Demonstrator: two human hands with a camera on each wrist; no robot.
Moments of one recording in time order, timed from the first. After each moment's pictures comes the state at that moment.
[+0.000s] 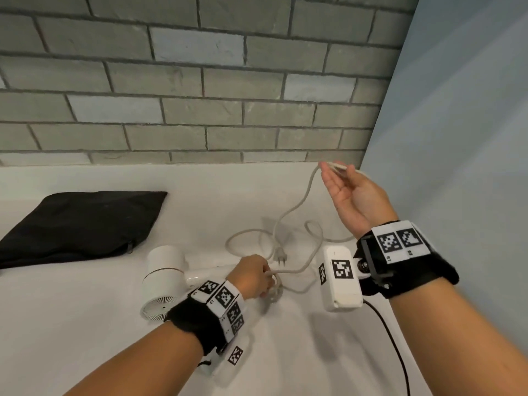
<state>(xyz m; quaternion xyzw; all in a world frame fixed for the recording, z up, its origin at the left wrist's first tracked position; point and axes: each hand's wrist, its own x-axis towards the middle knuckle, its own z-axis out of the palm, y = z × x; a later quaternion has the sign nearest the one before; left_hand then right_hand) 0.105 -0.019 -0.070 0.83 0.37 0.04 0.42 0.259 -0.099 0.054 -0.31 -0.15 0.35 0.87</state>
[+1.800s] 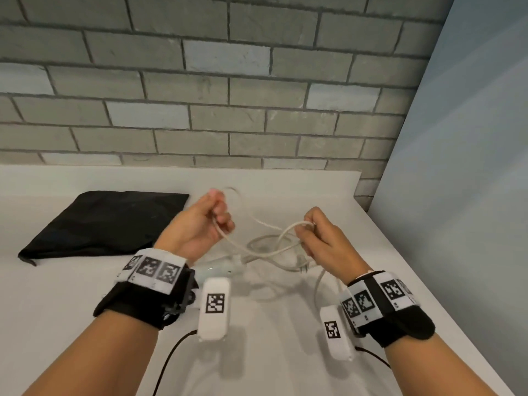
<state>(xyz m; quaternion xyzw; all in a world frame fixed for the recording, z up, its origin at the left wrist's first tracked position) 0.028 0.043 0.021 0.41 0.20 0.34 0.82 0.216 -0.098 -0.005 -0.63 -0.59 0.17 0.47</state>
